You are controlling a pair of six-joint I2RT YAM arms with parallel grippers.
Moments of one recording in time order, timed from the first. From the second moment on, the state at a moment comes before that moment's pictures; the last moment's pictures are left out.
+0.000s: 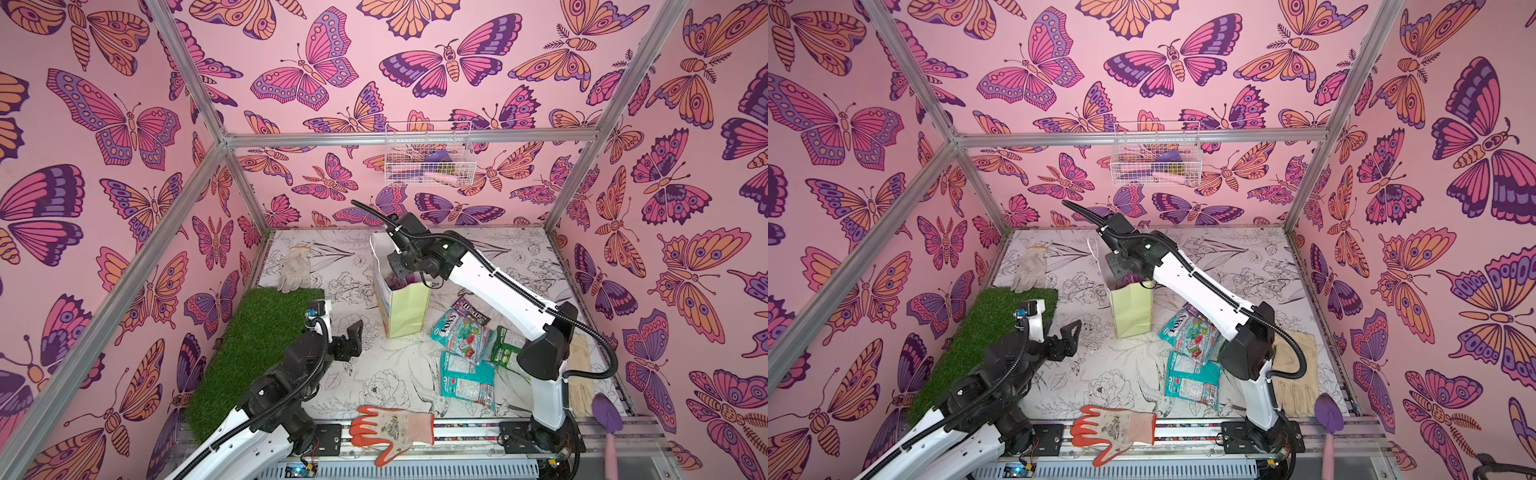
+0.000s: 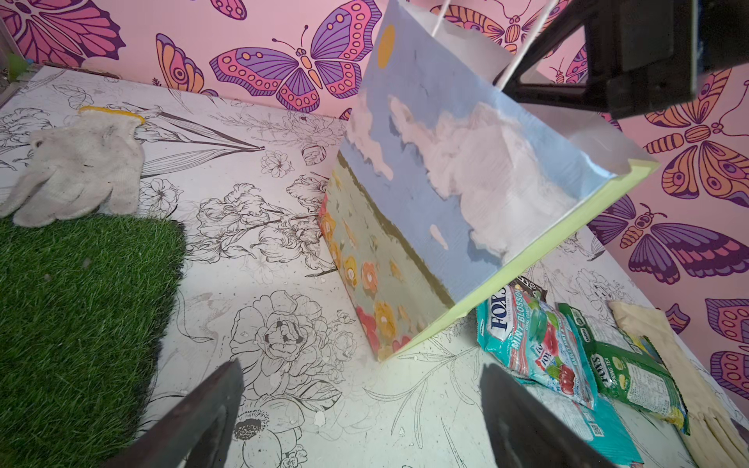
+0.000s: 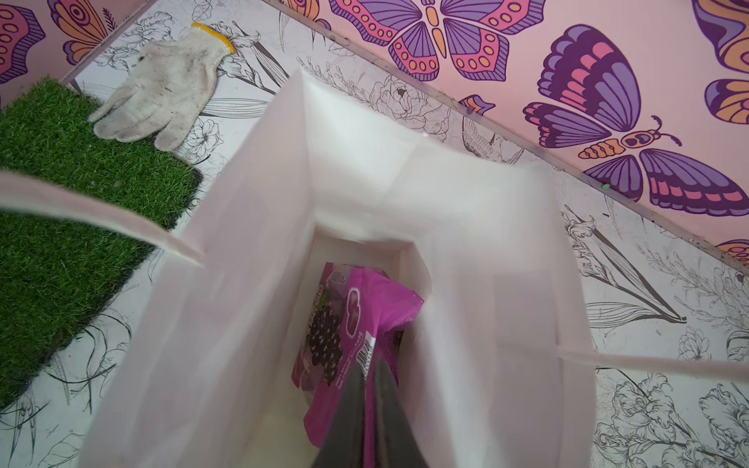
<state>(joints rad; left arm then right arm) -0.73 0.48 0.56 -0.48 -0.35 -0.48 0.86 1.99 2.16 -1.03 0.31 0.21</state>
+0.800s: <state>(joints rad) -0.73 0.48 0.56 -0.48 -0.35 -0.48 0.86 1.86 2.17 -1.03 0.28 0.21</state>
